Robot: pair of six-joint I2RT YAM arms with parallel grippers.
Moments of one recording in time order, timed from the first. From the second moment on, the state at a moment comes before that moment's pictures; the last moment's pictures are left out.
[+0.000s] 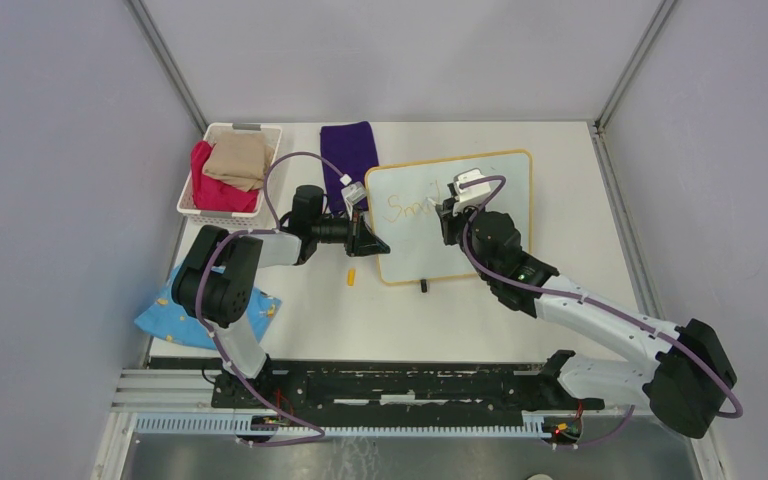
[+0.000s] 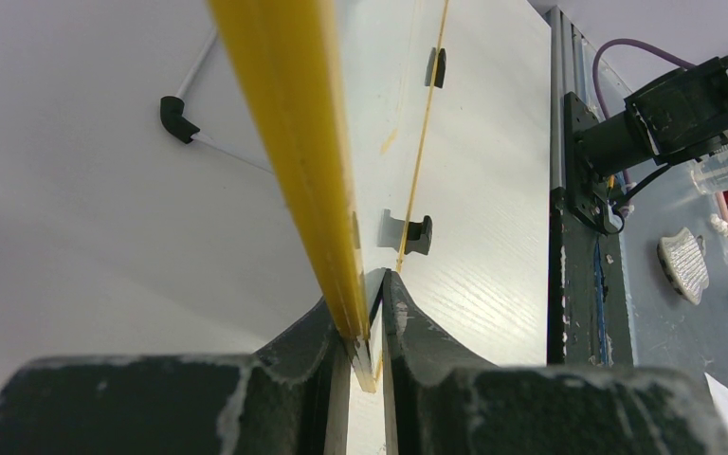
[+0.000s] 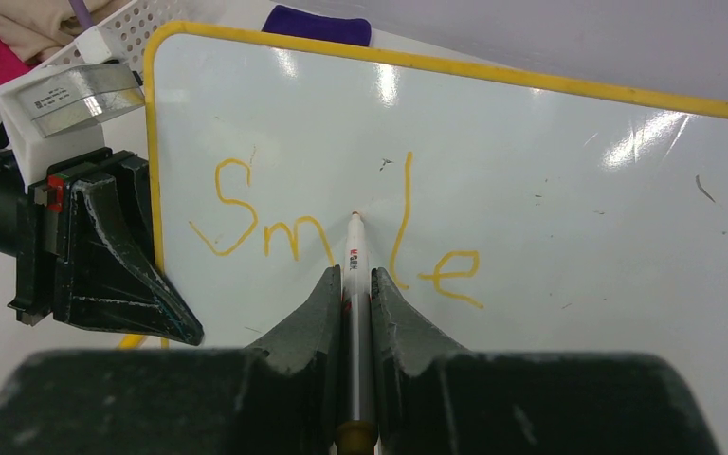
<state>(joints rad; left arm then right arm) -0.33 1.78 0.79 0.47 1.06 -0.13 0.78 1.14 0.74 0.26 0.40 0.05</state>
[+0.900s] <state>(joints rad) -0.34 1.78 0.79 0.46 1.05 -0.13 0.77 1.03 0.73 0.22 0.36 0.07</state>
